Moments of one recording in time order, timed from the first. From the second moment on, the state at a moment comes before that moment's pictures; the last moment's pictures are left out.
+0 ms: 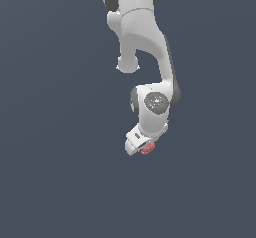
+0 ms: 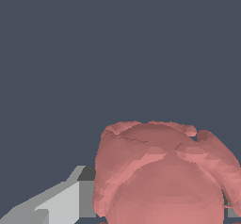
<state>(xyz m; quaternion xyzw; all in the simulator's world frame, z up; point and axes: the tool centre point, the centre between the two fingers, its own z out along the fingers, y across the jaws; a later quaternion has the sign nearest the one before) 0.058 0.080 0.051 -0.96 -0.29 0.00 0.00</state>
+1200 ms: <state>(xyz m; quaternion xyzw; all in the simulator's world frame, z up) 0.107 -0.044 0.248 -0.96 -0.29 0.00 0.00</state>
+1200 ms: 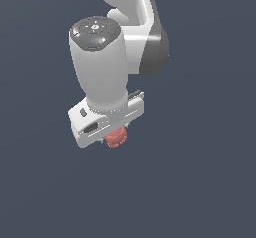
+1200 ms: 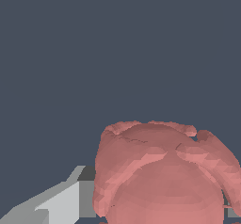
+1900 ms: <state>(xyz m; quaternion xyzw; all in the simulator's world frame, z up) 0.128 -0.088 0.318 -0.96 -0.29 0.00 0.00</state>
